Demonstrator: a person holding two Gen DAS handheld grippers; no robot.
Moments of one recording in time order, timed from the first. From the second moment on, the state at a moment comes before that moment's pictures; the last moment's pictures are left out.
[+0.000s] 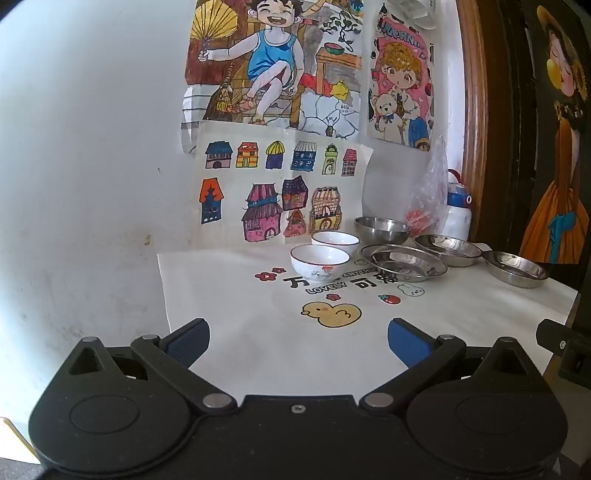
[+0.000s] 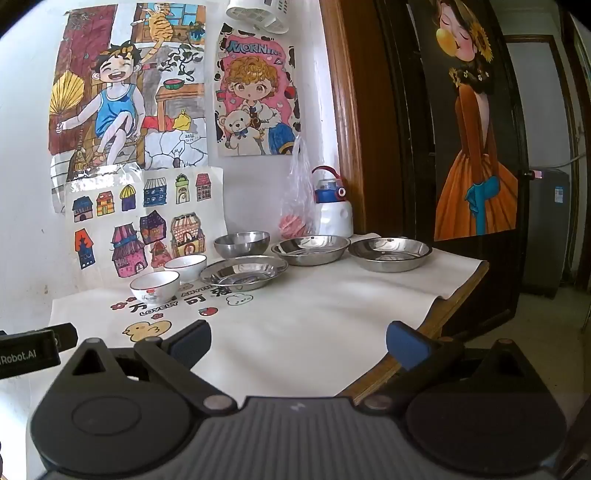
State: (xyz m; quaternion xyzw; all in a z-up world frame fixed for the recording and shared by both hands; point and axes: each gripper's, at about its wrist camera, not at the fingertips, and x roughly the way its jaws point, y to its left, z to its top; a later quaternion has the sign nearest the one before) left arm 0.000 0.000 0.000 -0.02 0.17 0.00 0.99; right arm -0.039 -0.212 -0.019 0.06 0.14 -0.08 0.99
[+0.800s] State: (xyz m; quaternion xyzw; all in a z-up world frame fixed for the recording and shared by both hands) left arm 0.000 0.000 0.002 -0.02 0.17 0.00 0.99; right arm -0.036 -0.210 -0.024 0.06 0.14 -0.08 0.98
